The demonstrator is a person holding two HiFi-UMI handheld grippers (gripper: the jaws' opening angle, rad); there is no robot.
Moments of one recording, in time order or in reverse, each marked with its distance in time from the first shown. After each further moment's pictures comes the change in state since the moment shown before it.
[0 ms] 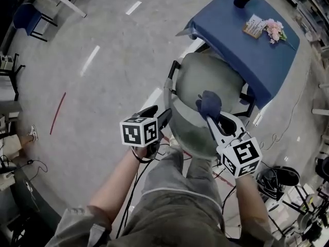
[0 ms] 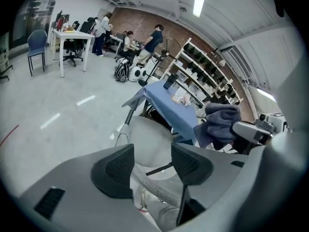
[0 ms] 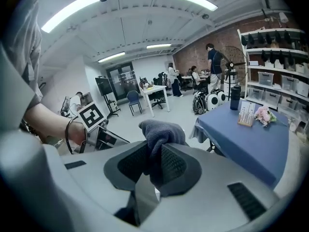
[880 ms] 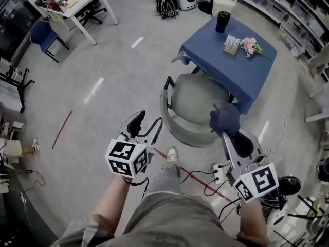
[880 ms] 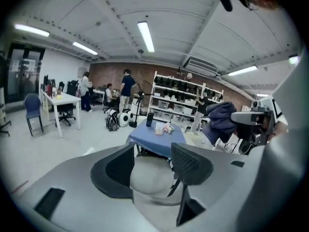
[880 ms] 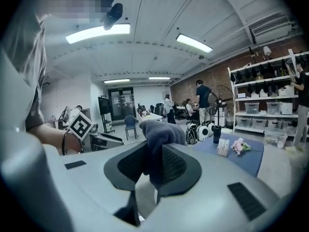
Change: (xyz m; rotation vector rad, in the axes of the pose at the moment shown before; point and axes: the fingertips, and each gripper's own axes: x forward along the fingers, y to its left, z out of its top) left arm -0.197 -0.136 0.015 0.405 -0.446 0.054; right arm -0.226 0.071 0.058 -0.076 -0.343 -0.085
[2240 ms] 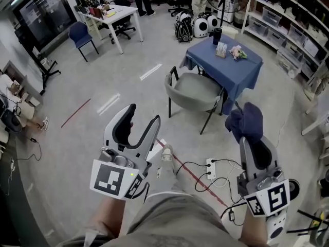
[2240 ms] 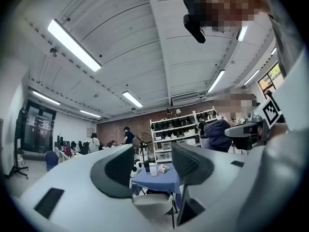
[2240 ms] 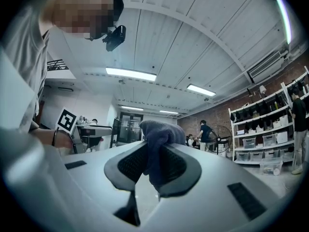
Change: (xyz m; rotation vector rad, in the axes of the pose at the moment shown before) left arm -0.402 -0.356 -0.007 0.314 -0.580 0.191; right arm -0.457 0.138 0.001 -0.140 -0.389 0.046
